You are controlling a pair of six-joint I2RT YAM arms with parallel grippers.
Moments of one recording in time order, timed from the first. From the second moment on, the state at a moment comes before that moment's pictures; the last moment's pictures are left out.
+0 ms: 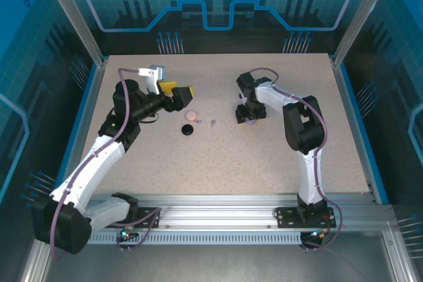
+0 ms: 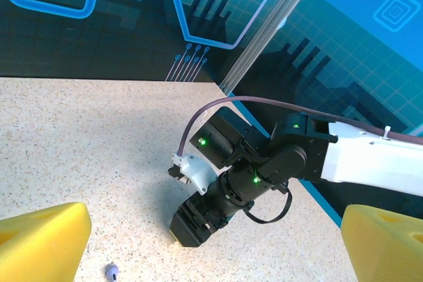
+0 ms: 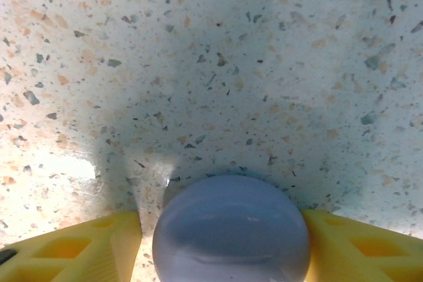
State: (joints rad) left arm -0.25 1.10 0.91 0.03 0.49 -0.46; right arm 0.39 2.17 1.64 -0.93 0.04 0.20
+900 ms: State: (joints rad) left arm -0.48 1.11 0.70 0.11 0.36 -0.54; right arm 0.46 1.92 1.41 -0.84 0.04 0.39
